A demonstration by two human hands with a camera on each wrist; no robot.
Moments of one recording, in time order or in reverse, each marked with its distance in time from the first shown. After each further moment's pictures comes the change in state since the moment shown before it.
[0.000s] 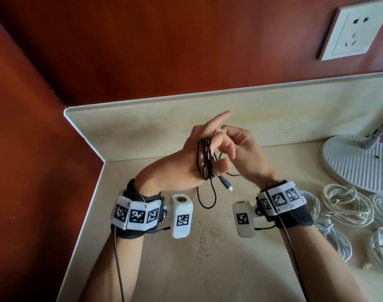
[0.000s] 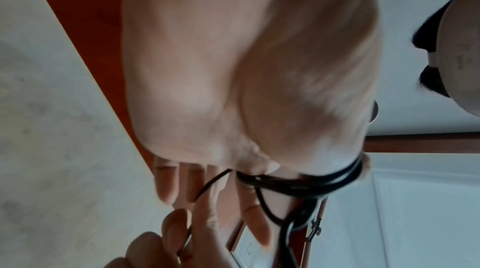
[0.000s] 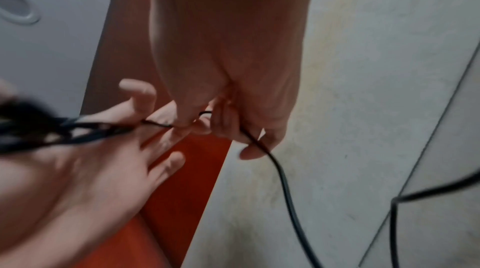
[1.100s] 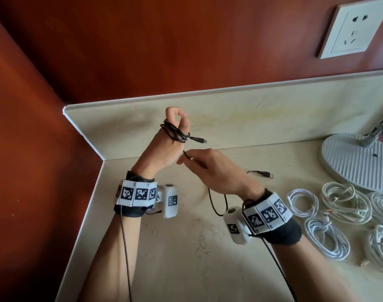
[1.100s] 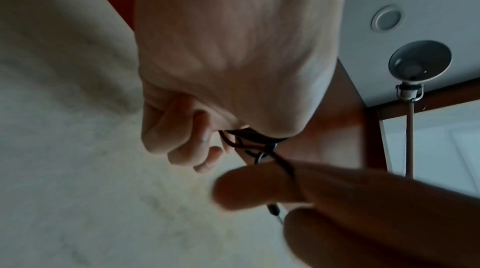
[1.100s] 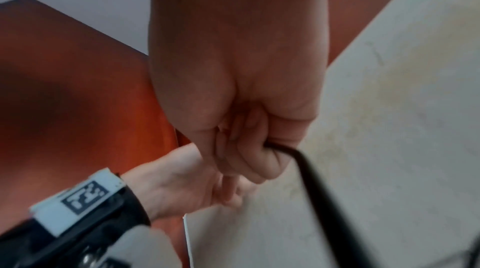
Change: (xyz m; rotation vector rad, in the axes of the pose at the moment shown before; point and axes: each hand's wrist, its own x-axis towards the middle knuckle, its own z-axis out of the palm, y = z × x) left_hand 0.012 -0.072 -0.003 -0.006 0.458 -0.317; right_hand -0.016 -0.017 0.044 -0.599 -0.313 0.070
